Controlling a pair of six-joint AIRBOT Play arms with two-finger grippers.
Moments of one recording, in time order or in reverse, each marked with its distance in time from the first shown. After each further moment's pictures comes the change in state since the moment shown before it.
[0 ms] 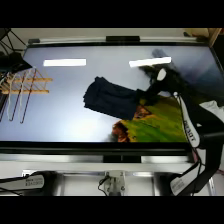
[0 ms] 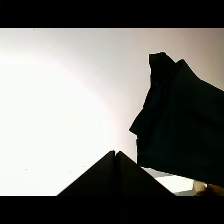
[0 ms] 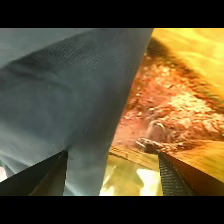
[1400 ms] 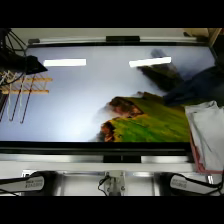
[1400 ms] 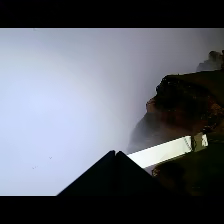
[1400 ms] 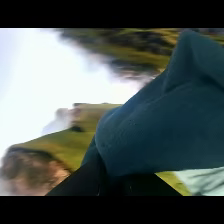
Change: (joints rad) left arm -0.146 0.000 0.000 -0.008 -0.055 0.050; right arm -0.612 0.411 0.203 -0.013 0.097 -0.173
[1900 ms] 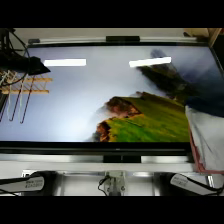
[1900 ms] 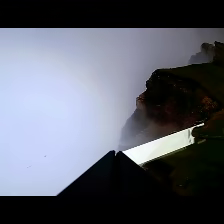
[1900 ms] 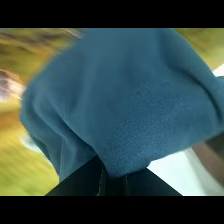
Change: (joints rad) left arm -0.021 0.000 0.000 0.000 -0.012 0.007; right arm -0.227 0.076 0.001 -0.349 0.174 -0.002
